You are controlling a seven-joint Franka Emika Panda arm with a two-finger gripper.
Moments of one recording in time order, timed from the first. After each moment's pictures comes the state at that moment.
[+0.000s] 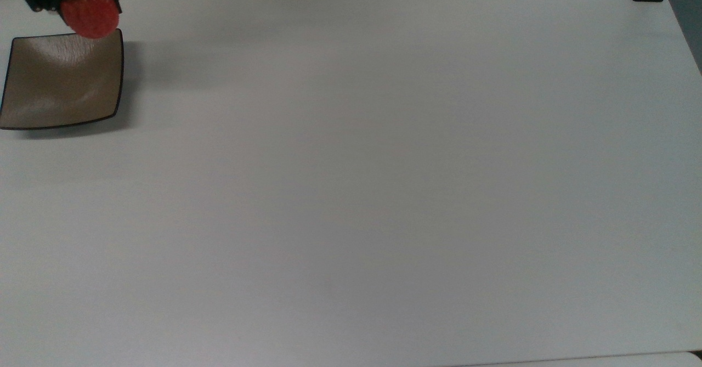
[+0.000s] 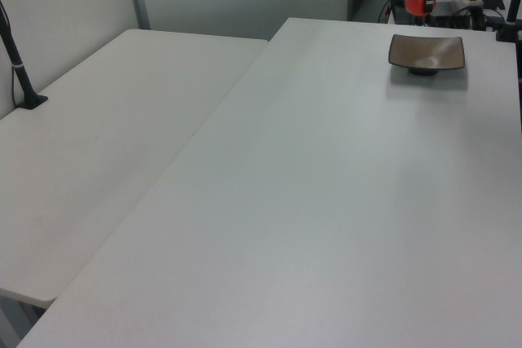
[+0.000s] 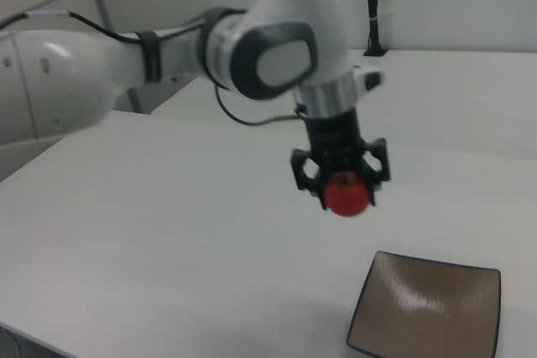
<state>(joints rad) -0.15 0.17 -0.27 -1.61 -0.05 1.80 -0.87</state>
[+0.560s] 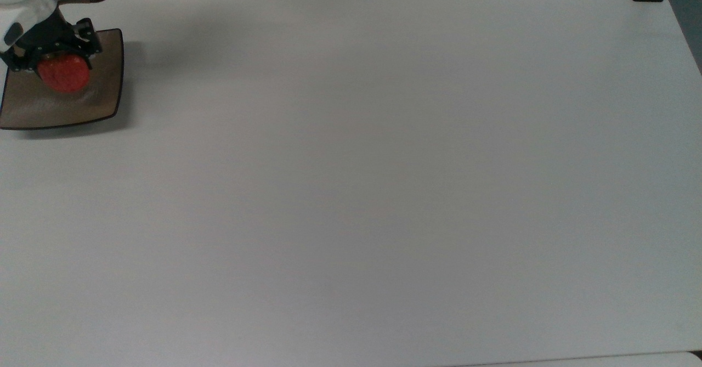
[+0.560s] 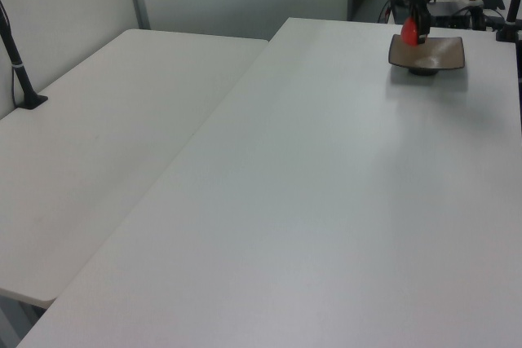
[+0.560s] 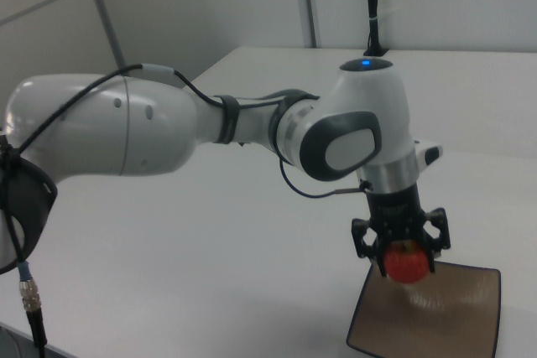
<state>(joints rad) -0.24 0.41 -0.30 -1.61 -0.05 2.05 -0.97</state>
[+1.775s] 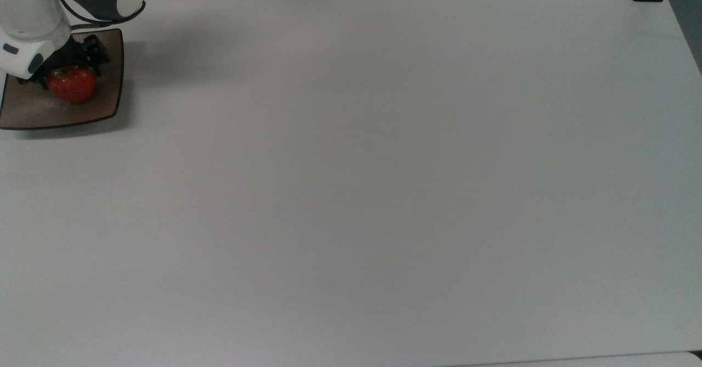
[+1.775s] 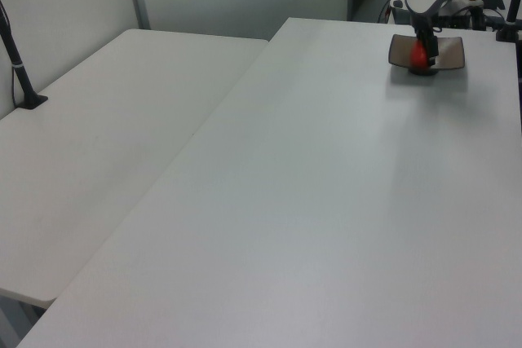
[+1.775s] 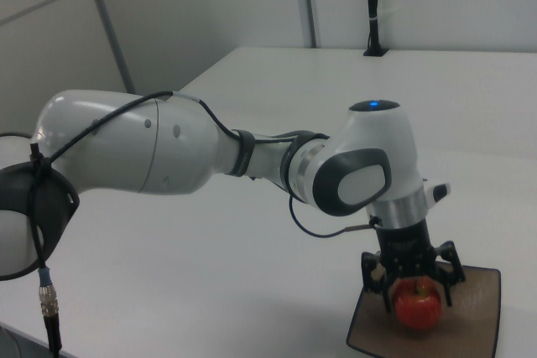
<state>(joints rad) -0.26 0.48 -0.30 -1.66 -0.15 2.14 -0.95</state>
